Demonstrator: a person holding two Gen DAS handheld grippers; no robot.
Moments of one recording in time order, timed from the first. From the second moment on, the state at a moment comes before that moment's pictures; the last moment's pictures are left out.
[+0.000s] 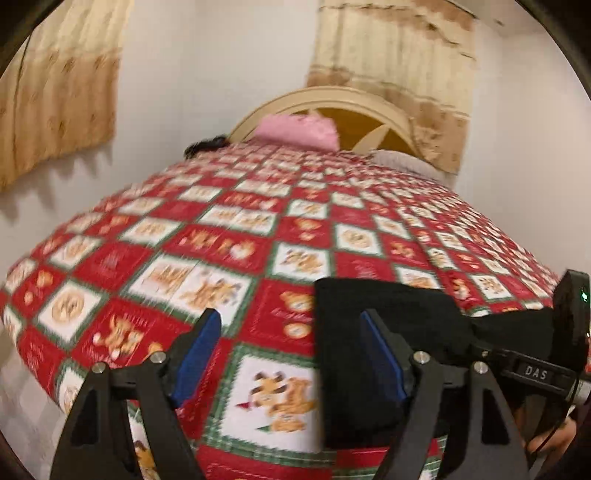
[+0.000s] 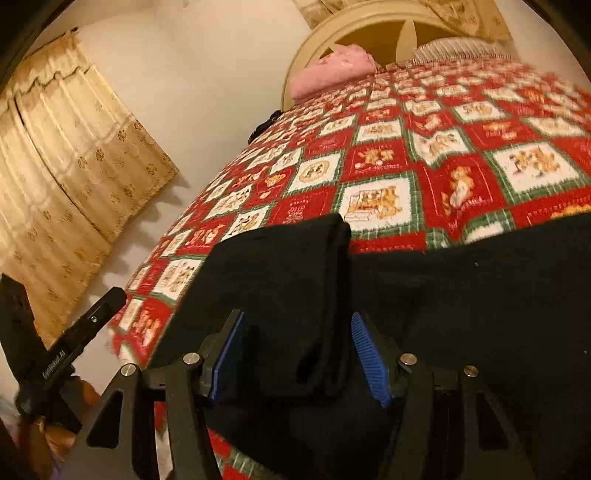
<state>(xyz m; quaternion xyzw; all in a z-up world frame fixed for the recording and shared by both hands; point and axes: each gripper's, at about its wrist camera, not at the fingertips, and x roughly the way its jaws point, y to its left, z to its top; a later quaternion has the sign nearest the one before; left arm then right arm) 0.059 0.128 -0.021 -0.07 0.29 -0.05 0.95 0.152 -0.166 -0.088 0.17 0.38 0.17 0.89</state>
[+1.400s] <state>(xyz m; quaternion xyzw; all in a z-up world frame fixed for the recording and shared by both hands) 0.084 0.007 -0.015 0.03 0.32 -0.15 0.94 0.048 -0.353 -0.041 0.11 0.35 0.03 0.93</state>
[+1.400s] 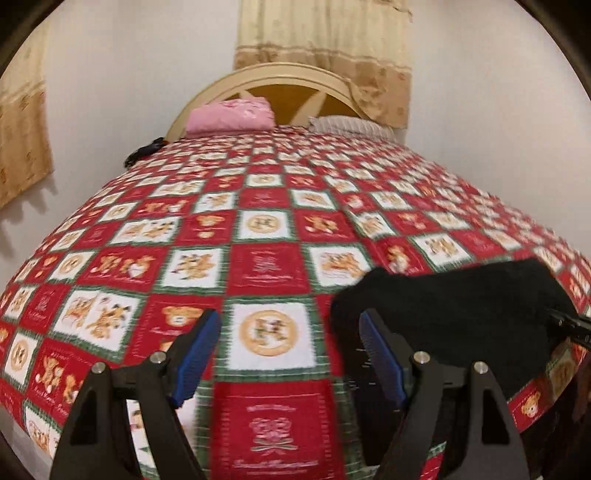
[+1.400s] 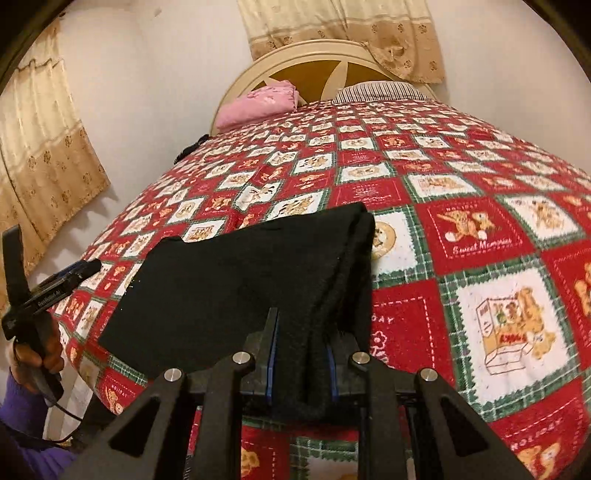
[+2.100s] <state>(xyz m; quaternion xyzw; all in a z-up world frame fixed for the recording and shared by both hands) 0.087 -0.050 -0.062 0.05 0.37 -0.16 0.91 0.025 -0.380 -0.027 0.16 0.31 0.03 0.94</state>
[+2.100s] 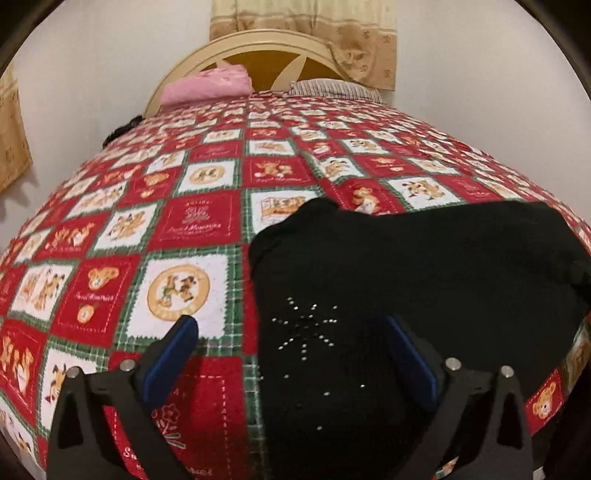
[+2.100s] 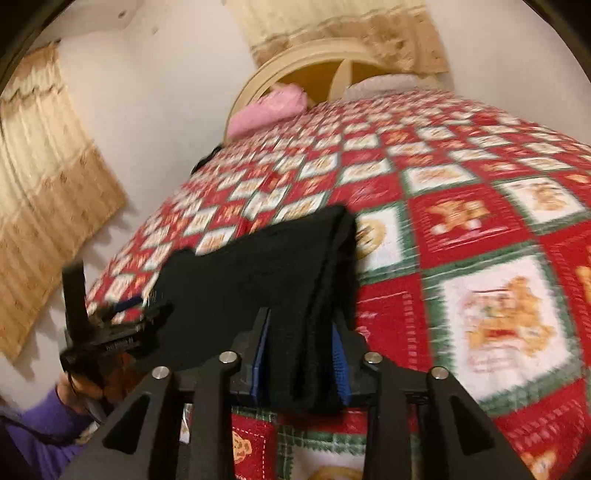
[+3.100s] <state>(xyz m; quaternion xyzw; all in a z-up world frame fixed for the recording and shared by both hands) 0.052 -0.031 -0.080 0.03 0.36 -0.12 0.92 0.259 -0.144 -0.085 0.00 0.49 0.24 0.84</state>
